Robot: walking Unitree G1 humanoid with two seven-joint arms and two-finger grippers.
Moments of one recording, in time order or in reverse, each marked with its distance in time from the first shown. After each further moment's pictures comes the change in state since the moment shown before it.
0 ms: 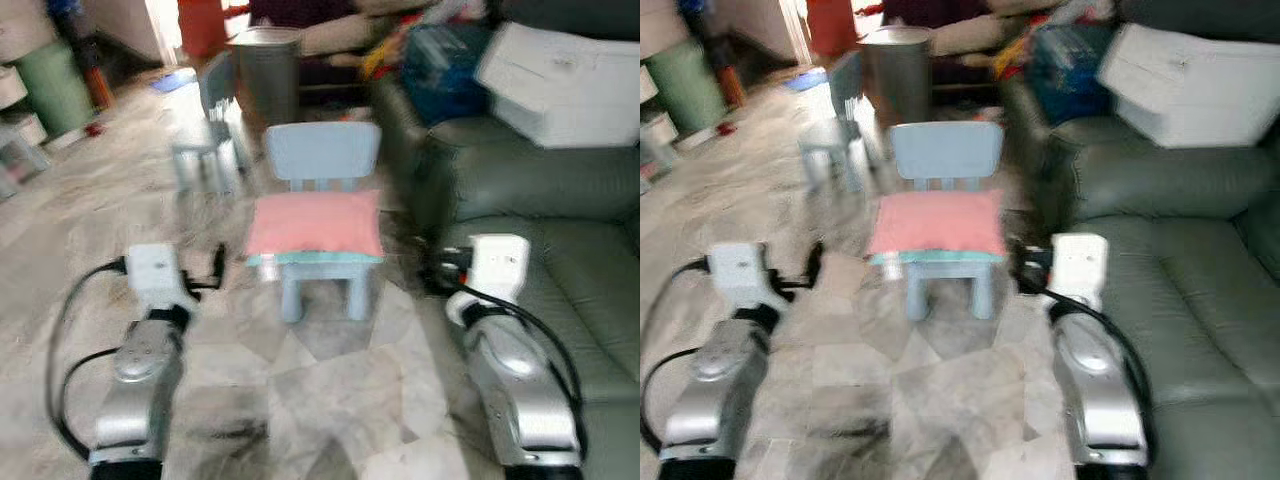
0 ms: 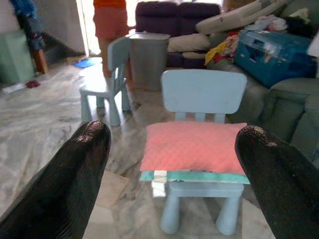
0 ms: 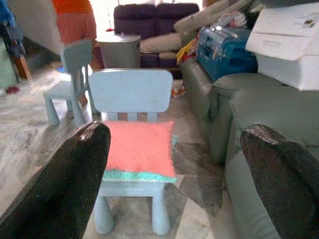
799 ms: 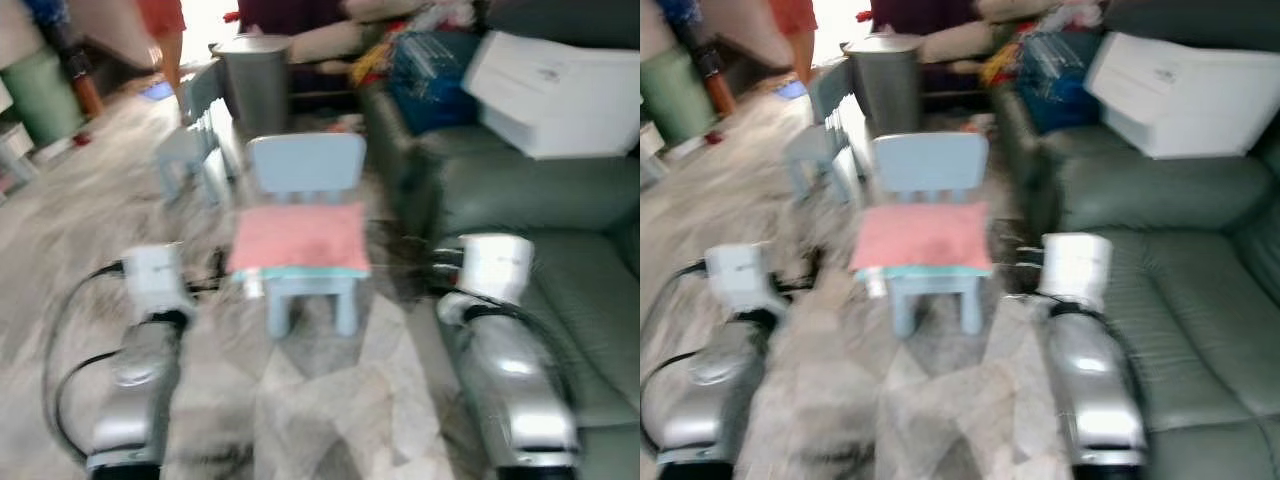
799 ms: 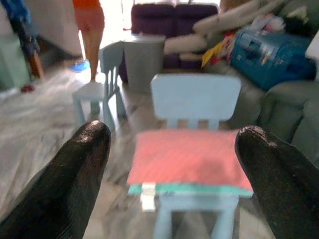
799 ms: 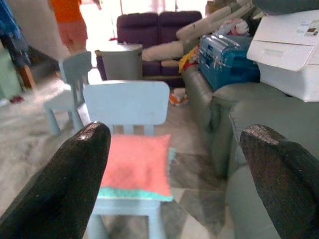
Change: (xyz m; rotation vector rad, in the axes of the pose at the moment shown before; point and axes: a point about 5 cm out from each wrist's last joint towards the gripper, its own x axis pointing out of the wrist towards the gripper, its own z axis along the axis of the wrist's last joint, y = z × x) left arm -0.002 0.001 -0.003 -0.008 0.010 0.008; right arm -0.001 0.012 0.001 0.013 -0.013 0.034
